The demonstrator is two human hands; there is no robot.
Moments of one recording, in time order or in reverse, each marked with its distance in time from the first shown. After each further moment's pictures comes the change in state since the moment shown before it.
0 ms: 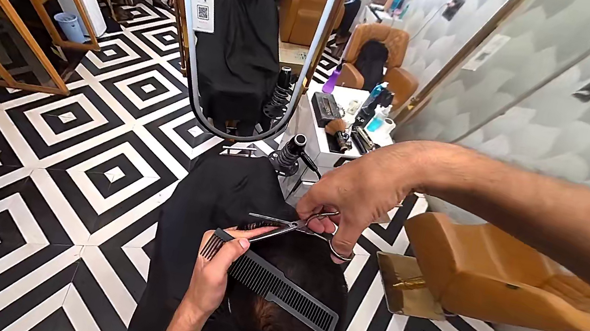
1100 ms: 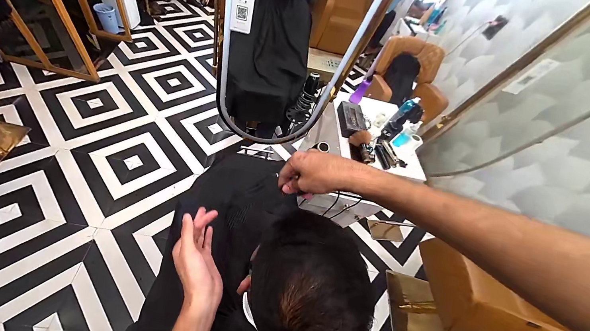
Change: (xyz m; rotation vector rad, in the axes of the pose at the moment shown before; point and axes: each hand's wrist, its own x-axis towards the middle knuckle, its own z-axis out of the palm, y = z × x) left_hand -0.005 -0.031 -0.047 -0.151 0.859 -0.183; right_hand 0.122 0.038 -0.013 0.206 0.434 0.126
